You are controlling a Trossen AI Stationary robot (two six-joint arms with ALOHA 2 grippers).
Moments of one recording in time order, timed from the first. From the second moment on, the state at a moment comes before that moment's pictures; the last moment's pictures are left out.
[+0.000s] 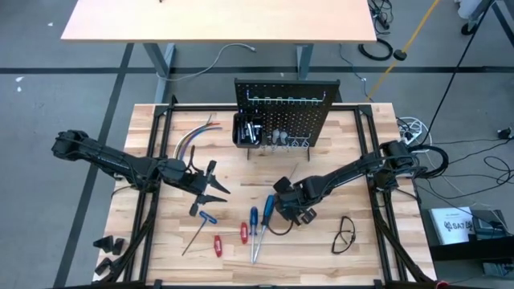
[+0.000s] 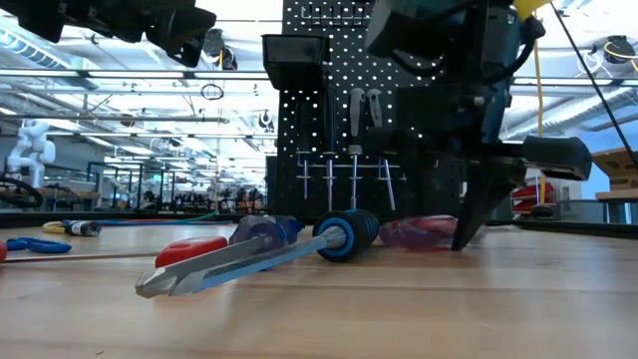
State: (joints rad) left arm -0.22 0.96 0.45 0.29 0.12 0.07; right arm 0.26 1.88 1.12 -0.58 0.10 -0.48
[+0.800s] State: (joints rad) left arm -0.22 0.96 0.45 0.18 -0.06 0.06; right arm 0.34 1.72 1.11 -0.51 0.35 0.31
